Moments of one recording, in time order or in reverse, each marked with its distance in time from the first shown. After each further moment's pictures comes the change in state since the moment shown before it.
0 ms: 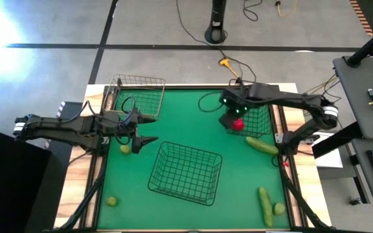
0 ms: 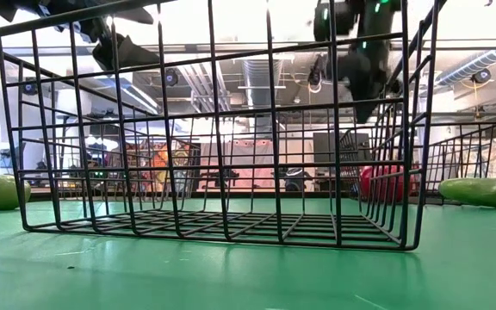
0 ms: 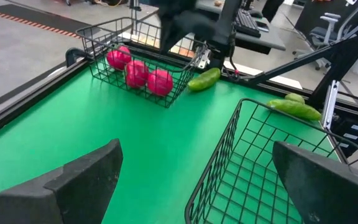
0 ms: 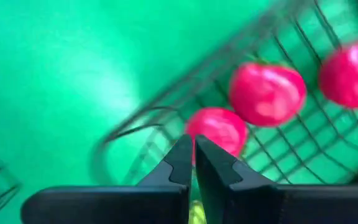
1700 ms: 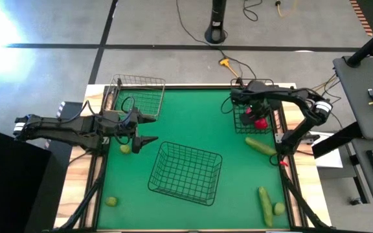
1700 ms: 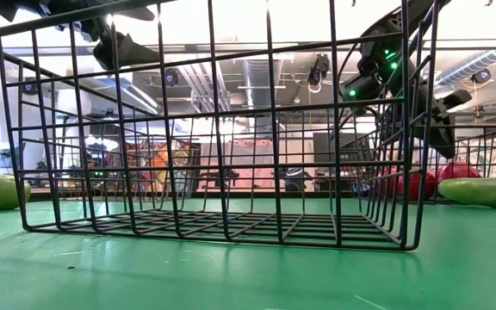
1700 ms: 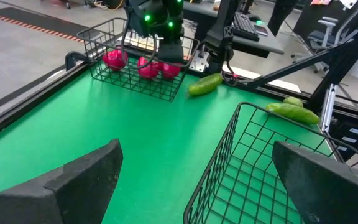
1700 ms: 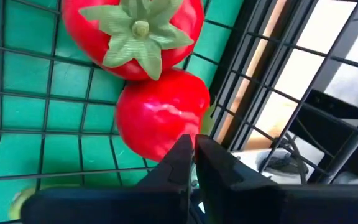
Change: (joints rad) left arm 0.000 0.000 0.000 0.014 0.000 0.000; right arm -0.284 0.101 -0.227 -0.295 0.150 0.254
